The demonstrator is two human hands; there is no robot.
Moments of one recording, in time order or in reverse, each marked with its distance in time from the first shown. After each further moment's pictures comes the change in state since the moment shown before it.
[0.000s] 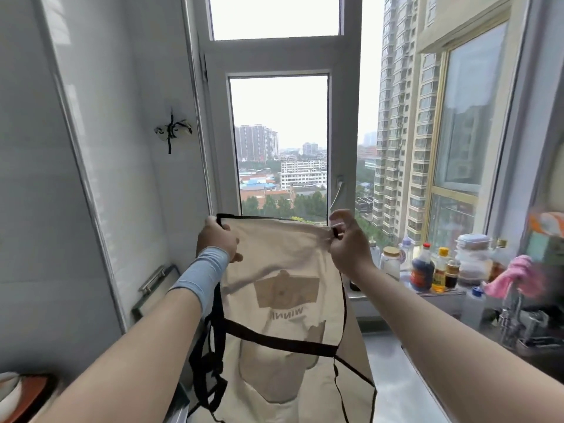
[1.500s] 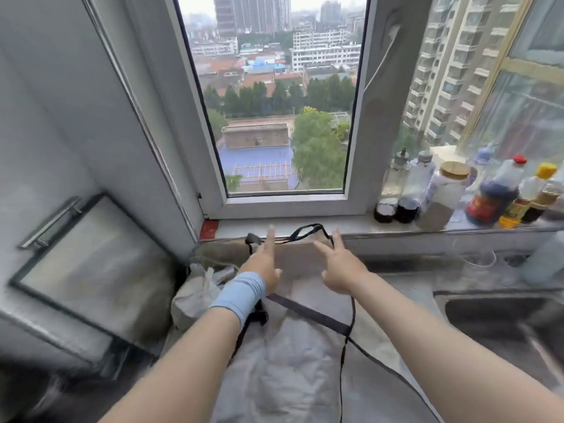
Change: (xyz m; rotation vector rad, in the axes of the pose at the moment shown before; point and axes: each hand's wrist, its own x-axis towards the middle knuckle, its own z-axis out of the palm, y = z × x) left_hand 0.094 -0.237 0.288 0.673 -0.722 0.002; right_hand 0.011 0.316 0.186 -0.600 -0.940 0.339
